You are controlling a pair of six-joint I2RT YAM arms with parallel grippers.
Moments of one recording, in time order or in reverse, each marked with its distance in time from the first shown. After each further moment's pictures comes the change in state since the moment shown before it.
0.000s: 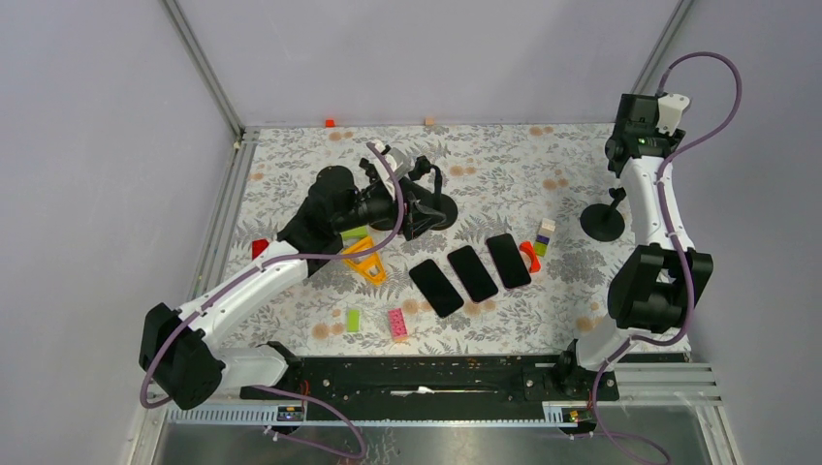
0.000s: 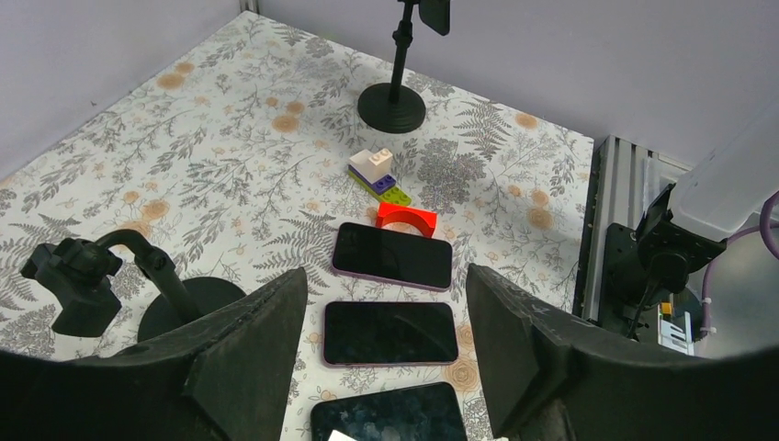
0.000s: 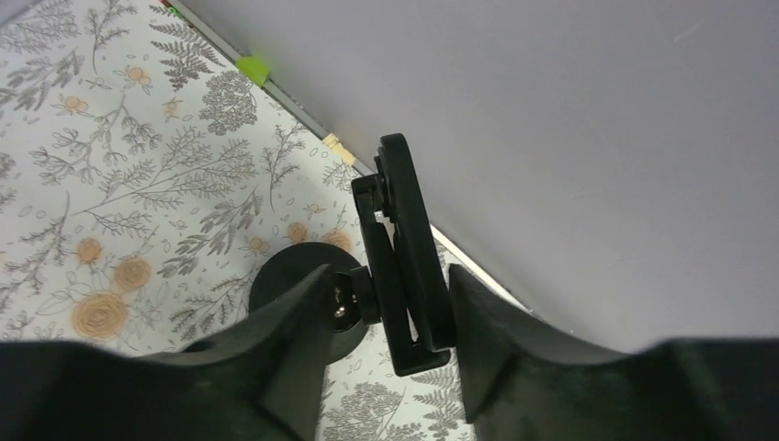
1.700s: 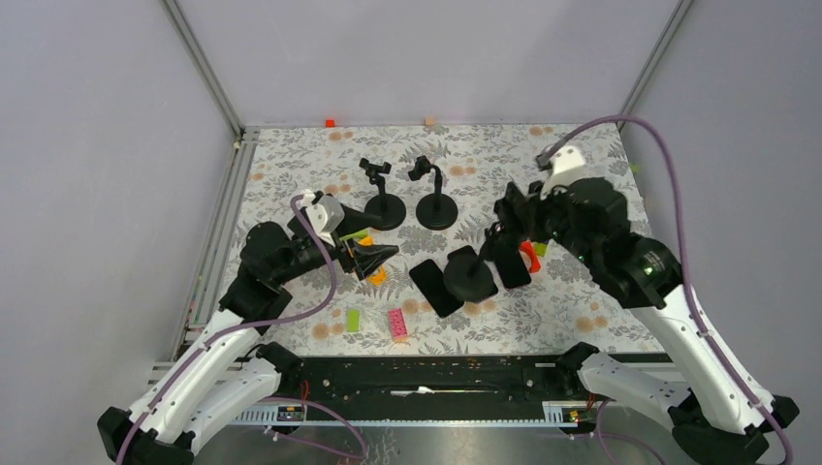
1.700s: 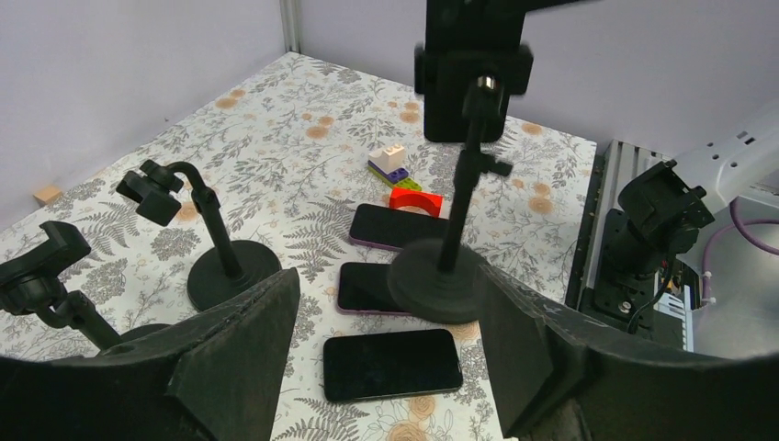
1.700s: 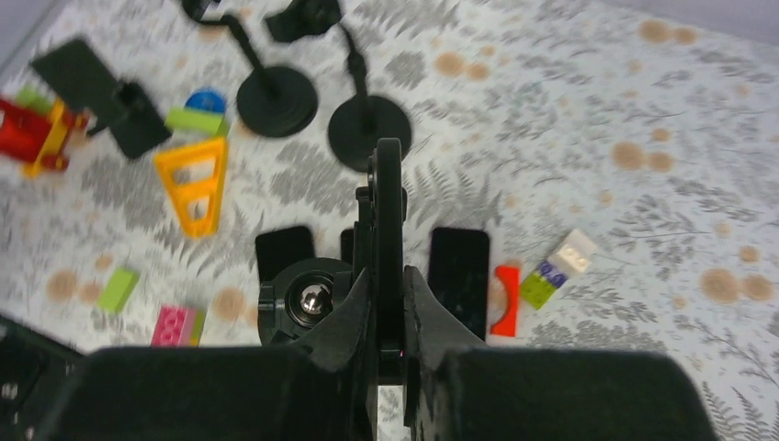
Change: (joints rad) left arm 0.125 -0.496 -0.324 -0.041 0.046 0.007; right arm 0.744 -0.747 -0.266 -0.173 -0.552 -0.078
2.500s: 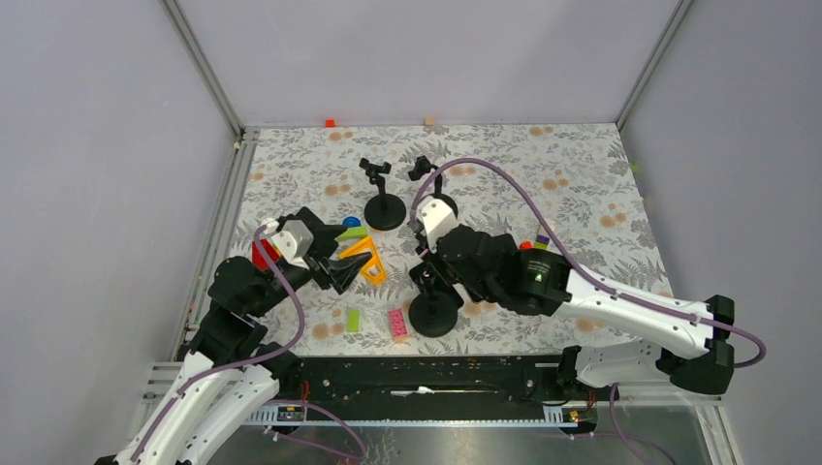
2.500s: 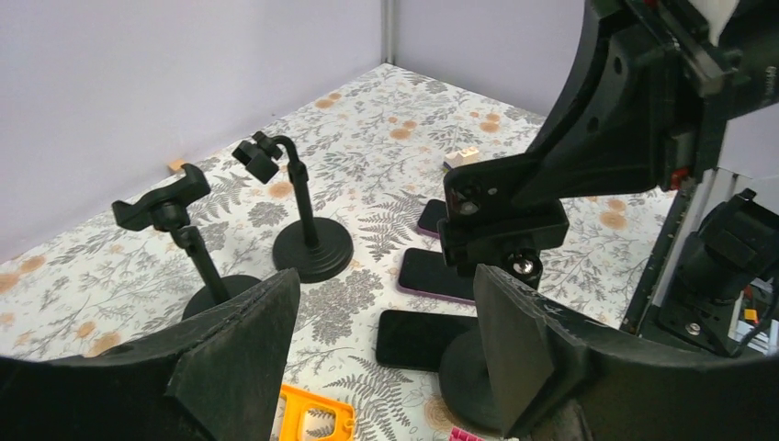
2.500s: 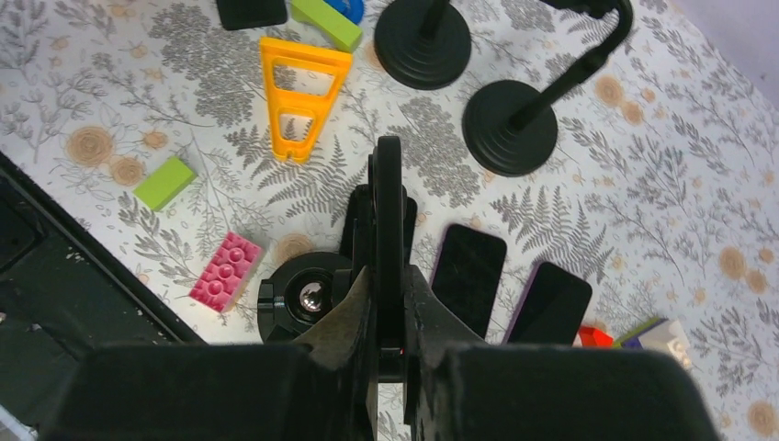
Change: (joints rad) left arm 0.001 -0.290 -0.039 -0.223 -0.208 0.055; right arm 0.620 0.275 -0.076 0.141 0.299 -0.041
